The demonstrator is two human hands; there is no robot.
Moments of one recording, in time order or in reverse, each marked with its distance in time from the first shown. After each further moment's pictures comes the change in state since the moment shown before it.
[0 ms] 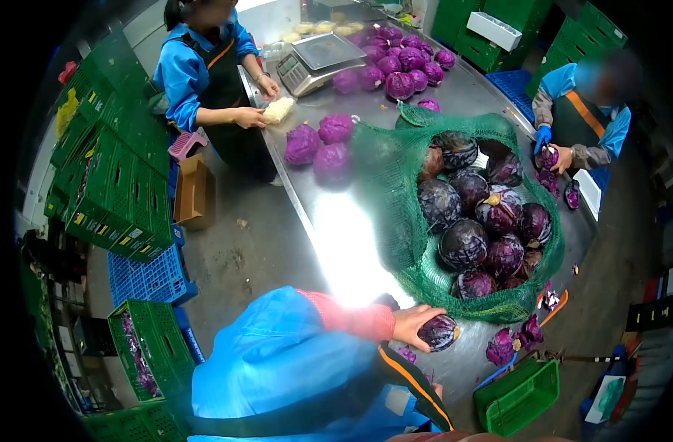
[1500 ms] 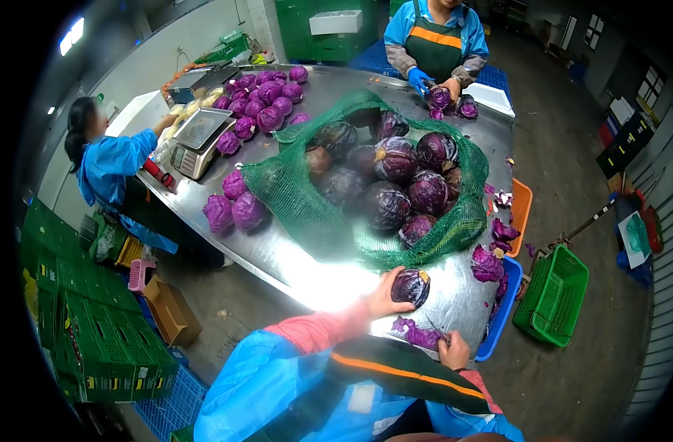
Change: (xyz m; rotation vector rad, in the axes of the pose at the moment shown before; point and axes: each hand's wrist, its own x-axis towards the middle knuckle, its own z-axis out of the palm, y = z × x) left_hand 0.000 0.000 0.018 0.005 0.116 0.004; right_hand -0.008 0.012 0.002 -0.077 0.269 -0.437
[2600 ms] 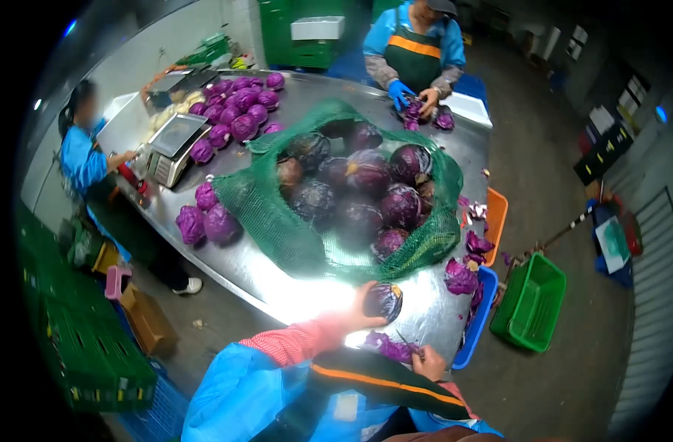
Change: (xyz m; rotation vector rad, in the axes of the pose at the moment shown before) left_hand 0.004 0.021 0.001 -0.121 -0.006 -0.056; right_hand -0.007 0.024 0.009 -0.082 -0.075 0.018
